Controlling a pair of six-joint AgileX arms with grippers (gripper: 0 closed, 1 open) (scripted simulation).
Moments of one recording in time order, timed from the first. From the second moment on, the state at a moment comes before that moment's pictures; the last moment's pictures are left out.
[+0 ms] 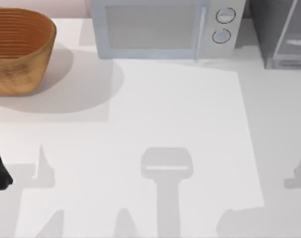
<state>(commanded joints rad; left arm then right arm) 0.00 0.00 0.00 0.00 0.00 0.00 0.00 0.00 0.00 0.00 0.00 0.00</state>
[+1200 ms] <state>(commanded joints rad) 0.00 0.00 0.00 0.00 0.00 0.00 0.10 1.06 0.26 0.59 -0.19 0.09</state>
